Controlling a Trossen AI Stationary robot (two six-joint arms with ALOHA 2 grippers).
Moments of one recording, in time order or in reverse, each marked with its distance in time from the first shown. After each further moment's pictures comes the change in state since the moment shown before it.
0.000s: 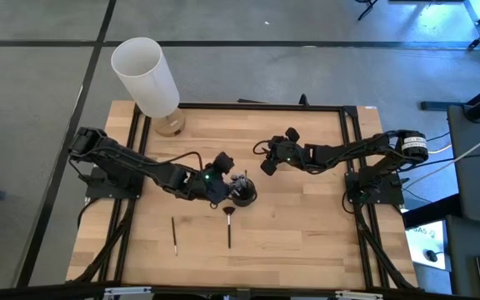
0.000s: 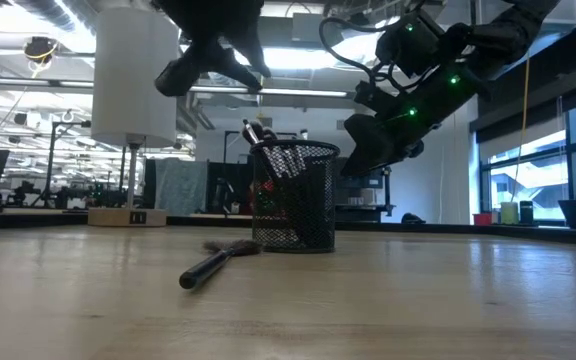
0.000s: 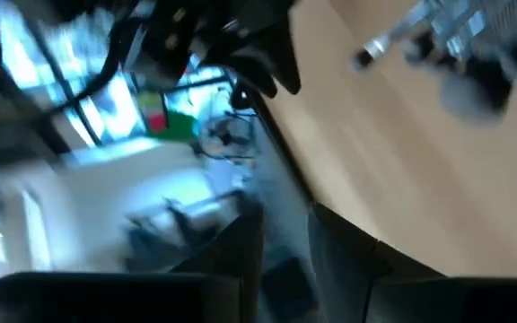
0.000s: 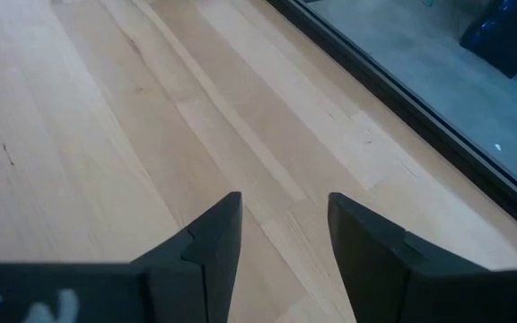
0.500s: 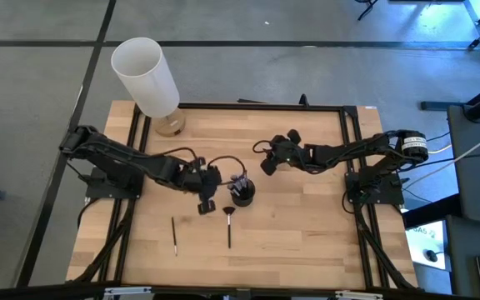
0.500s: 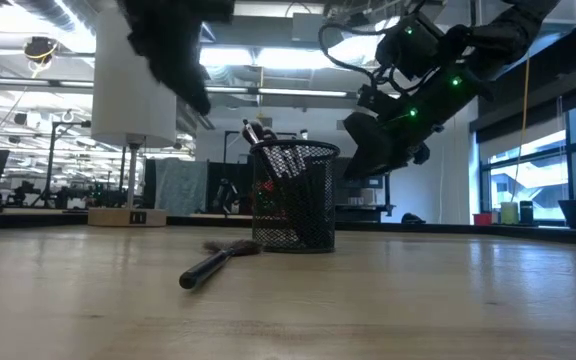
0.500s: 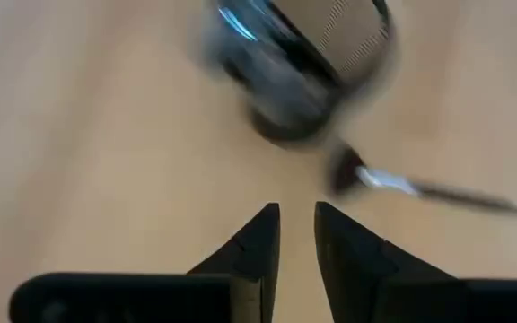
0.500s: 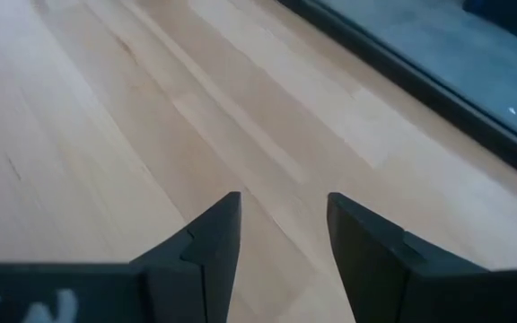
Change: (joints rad) left arm 0.031 -0.089 -0.010 -0.335 0.717 -1.484; right arm -0.002 0.000 0.000 -0.042 -0.005 0.127
